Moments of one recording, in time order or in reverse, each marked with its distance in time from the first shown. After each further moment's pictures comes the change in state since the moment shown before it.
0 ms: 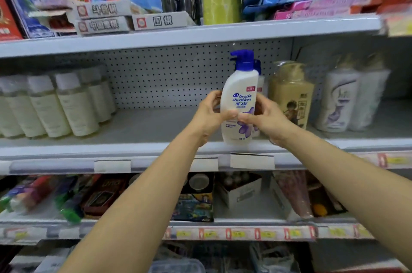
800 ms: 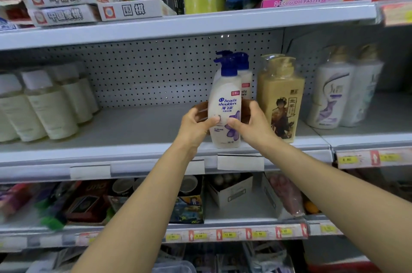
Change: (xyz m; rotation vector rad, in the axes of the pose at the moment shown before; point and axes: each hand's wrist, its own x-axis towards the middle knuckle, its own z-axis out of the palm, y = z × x) left_hand 0.008 -0.042 0.011 -0.150 0.154 -0.174; right_hand 0.013 0.042 0.005 -0.257 0.177 0.059
